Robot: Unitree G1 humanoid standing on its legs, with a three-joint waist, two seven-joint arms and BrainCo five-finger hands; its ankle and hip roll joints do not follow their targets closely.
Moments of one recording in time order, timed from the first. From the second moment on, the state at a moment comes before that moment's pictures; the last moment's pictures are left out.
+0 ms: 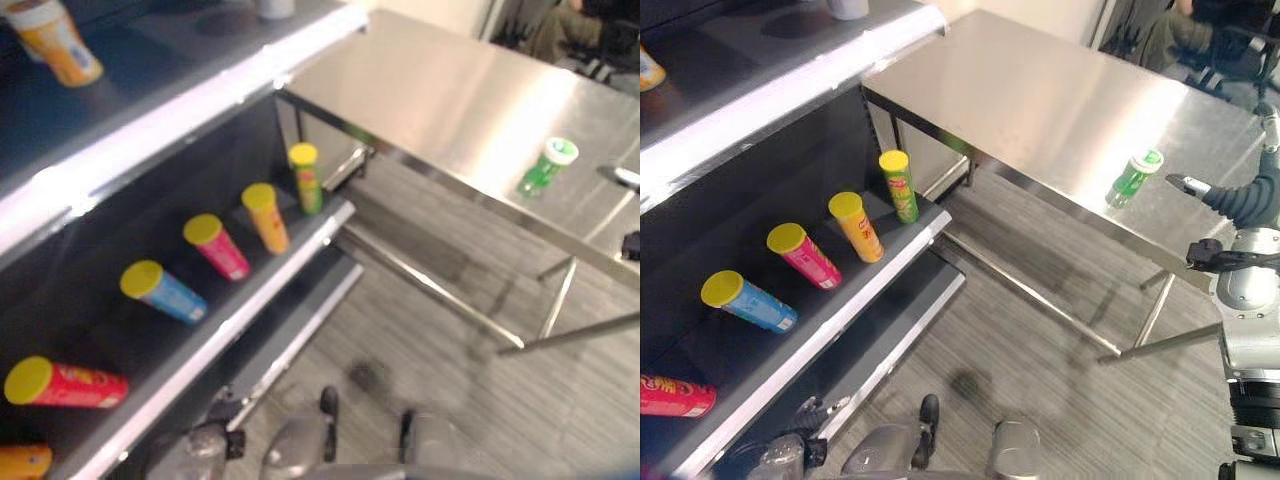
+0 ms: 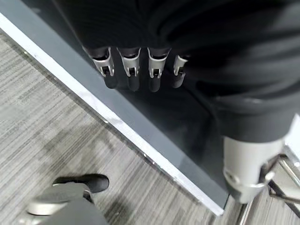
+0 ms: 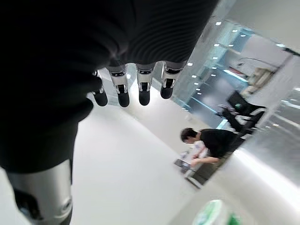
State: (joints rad) left arm 0.03 0.27 -0.05 0.95 -0.21 -0.07 0.09; right arm -0.22 -0.88 -0.24 0.12 0.04 -0.12 -0.33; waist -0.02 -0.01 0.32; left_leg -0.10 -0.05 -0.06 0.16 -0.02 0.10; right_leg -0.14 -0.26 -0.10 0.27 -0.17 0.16
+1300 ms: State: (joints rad) left arm 0.12 0.25 -0.07 0.96 -0.18 -0.08 0.04; right arm -0.08 -0.95 -0.10 0.29 0.20 -0.09 -0.03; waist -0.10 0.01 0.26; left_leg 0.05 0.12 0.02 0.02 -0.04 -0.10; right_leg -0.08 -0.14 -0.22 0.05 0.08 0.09
